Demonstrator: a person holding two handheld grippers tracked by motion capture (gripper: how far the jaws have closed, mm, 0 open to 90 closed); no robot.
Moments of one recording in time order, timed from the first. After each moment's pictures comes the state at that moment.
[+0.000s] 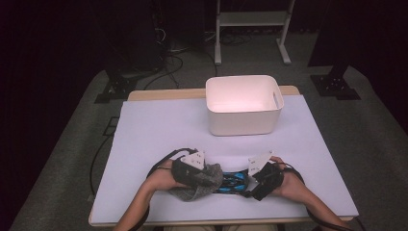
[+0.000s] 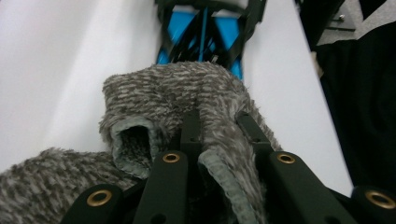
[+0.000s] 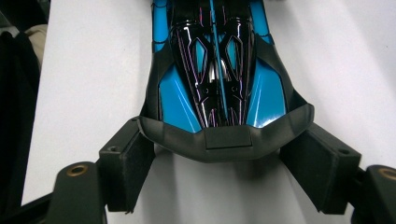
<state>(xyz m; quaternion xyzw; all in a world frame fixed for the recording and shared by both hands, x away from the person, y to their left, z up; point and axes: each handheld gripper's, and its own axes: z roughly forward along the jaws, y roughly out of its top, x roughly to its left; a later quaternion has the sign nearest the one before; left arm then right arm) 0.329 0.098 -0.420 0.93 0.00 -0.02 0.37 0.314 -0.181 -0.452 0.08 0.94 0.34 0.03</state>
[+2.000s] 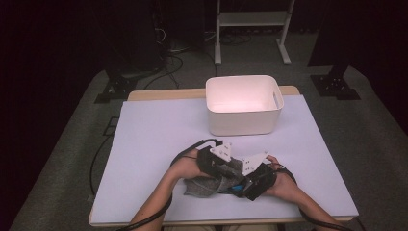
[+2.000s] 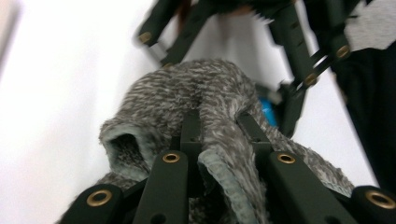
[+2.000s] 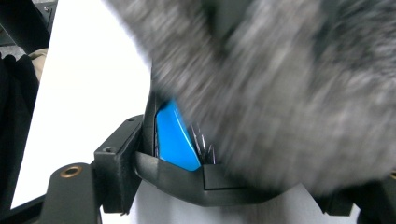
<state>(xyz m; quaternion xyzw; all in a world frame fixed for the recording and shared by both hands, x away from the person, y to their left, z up) 0.355 0.035 -0.405 0.93 -0.03 -0.01 0.35 0.317 -0.165 -0.458 0.08 0.93 0.37 0.02</state>
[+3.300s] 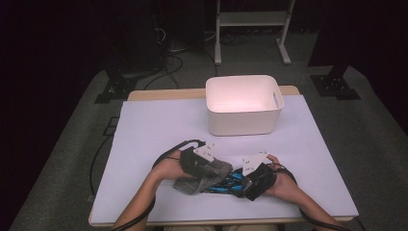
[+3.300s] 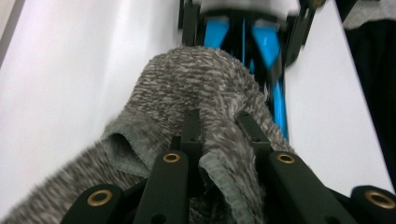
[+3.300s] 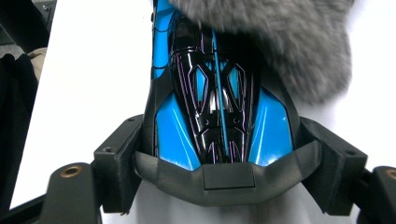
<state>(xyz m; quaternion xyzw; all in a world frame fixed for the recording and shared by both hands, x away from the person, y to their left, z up) 0.350 0.081 -0.409 0.95 0.00 0.00 0.32 0.317 -0.165 -0.458 0.08 0.93 0.37 0.02</state>
